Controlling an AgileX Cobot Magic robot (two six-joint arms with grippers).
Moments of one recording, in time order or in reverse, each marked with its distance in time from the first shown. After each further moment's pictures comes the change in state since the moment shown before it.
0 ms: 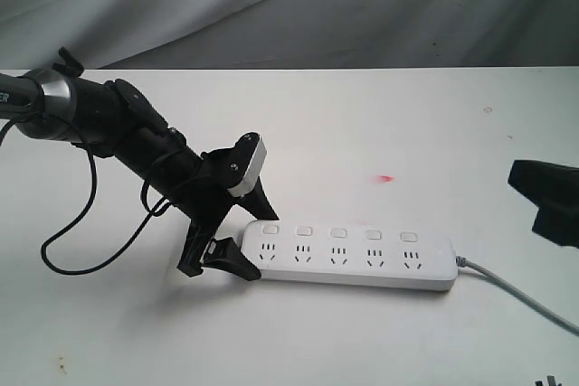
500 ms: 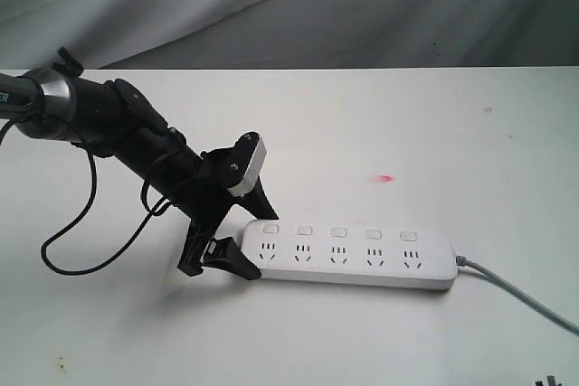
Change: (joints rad) left arm 0.000 0.000 0.000 -0.002 -0.002 0.000; right arm 0.000 -0.136 -0.177 -0.689 -0.505 0.949
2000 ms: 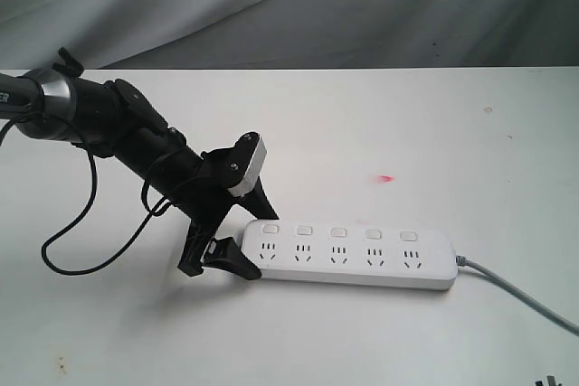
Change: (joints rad) left arm 0.000 0.000 0.000 0.000 -0.002 0.000; right arm -0.159 -0.502 0.255 -0.887 0.341 0.596
